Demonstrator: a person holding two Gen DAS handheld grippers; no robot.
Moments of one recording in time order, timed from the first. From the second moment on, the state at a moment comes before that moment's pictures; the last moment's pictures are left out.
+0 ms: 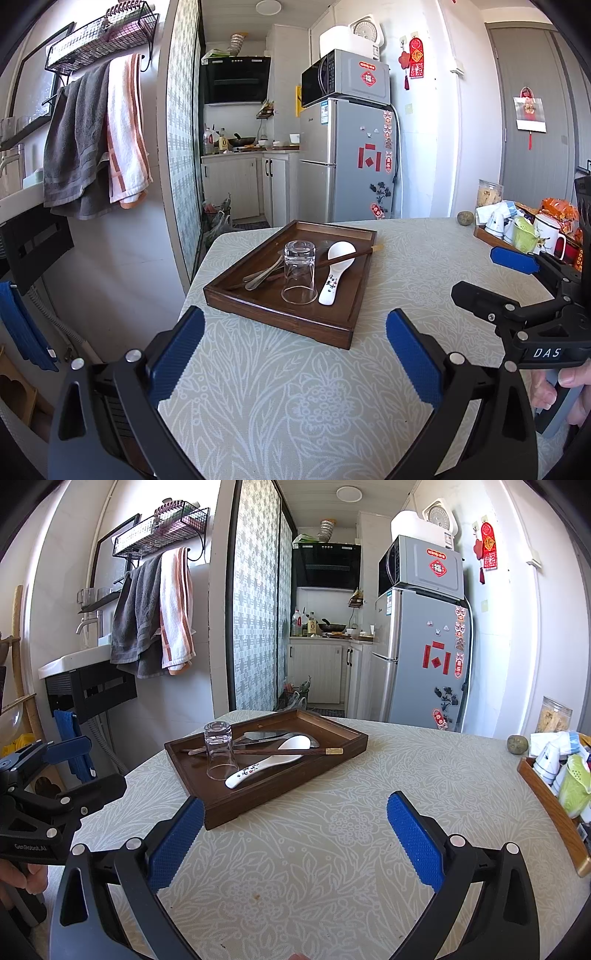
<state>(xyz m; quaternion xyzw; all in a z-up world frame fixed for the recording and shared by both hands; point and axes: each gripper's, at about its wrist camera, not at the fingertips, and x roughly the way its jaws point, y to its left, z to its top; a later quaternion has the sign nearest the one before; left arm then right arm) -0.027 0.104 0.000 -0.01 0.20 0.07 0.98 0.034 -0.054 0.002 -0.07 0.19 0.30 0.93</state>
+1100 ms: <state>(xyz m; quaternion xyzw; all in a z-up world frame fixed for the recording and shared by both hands) -0.028 0.108 -0.002 -0.01 0.20 0.07 0.98 0.034 -0.055 0.002 -0.07 0.19 0.30 0.93</state>
